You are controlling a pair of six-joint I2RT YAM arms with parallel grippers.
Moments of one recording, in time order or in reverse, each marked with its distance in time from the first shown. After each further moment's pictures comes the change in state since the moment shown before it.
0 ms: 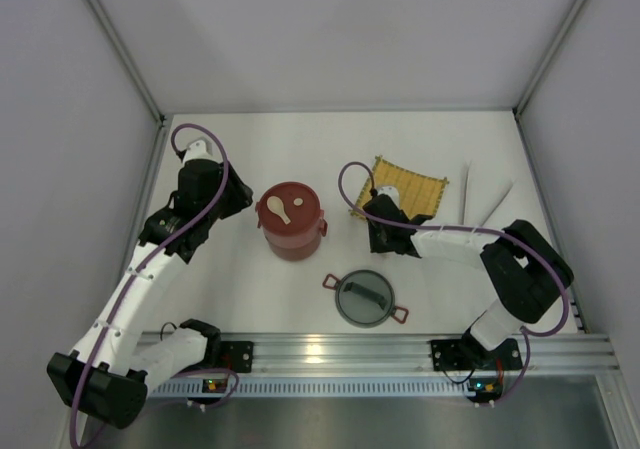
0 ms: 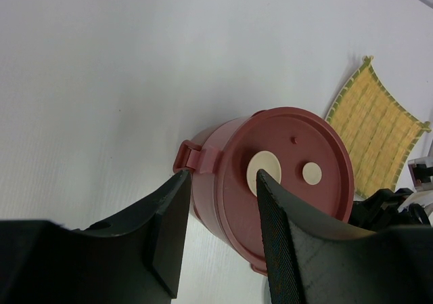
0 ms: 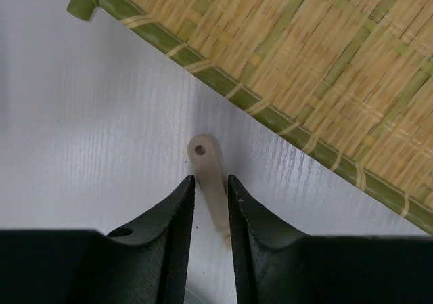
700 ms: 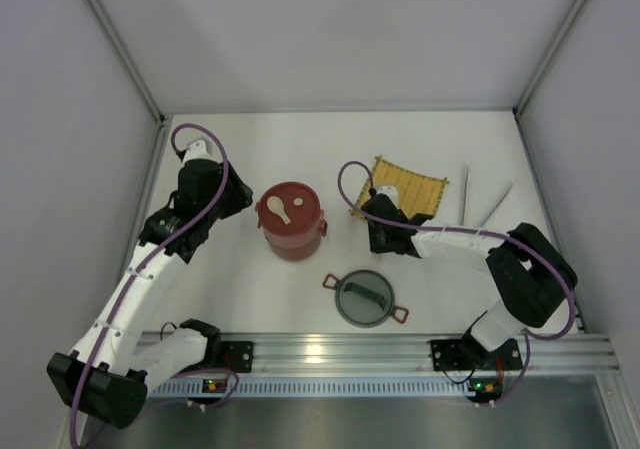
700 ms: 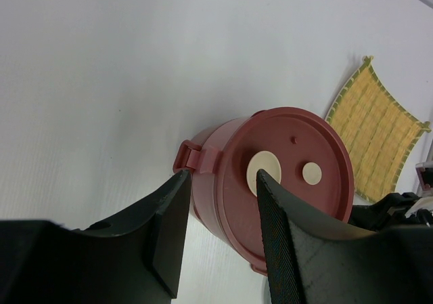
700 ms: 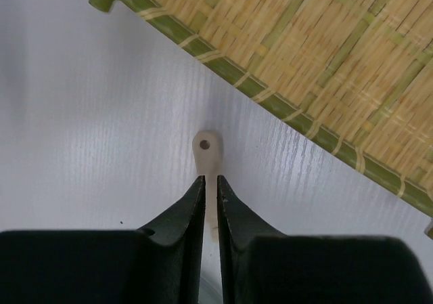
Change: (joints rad) left arm 0.000 0.000 0.000 0.000 0.000 0.000; right arm 0.026 -0.024 0.014 -0.053 0.013 0.017
